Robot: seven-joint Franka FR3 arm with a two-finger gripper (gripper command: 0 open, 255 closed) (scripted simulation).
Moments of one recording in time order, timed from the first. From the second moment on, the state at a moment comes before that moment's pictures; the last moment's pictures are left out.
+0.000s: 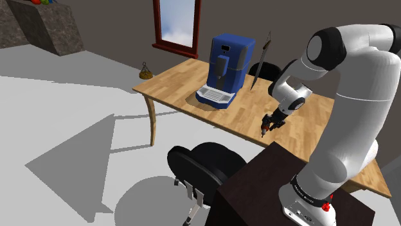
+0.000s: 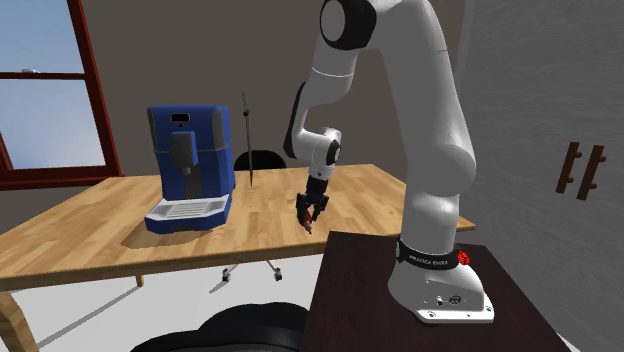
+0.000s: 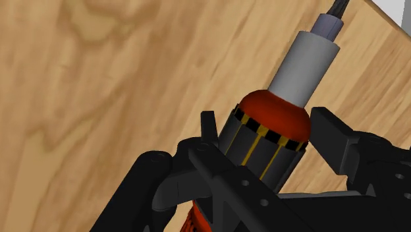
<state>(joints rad) -0.17 0.33 -0.58 -2.48 1.00 2.58 -0.93</state>
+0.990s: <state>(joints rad) -0.14 0.25 -0.63 -2.51 0.89 2.56 -0.84</state>
